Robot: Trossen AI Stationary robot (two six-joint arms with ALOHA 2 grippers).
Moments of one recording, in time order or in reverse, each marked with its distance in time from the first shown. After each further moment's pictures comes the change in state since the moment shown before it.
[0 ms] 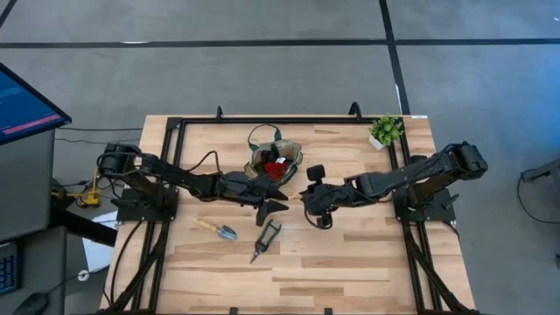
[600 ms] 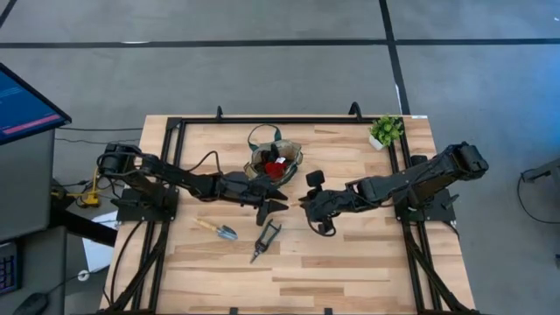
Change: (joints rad) left arm -0.013 0.000 -0.001 -0.008 -0.005 -0.029; right arm 0.039 0.000 0.001 0.019 0.003 0.003
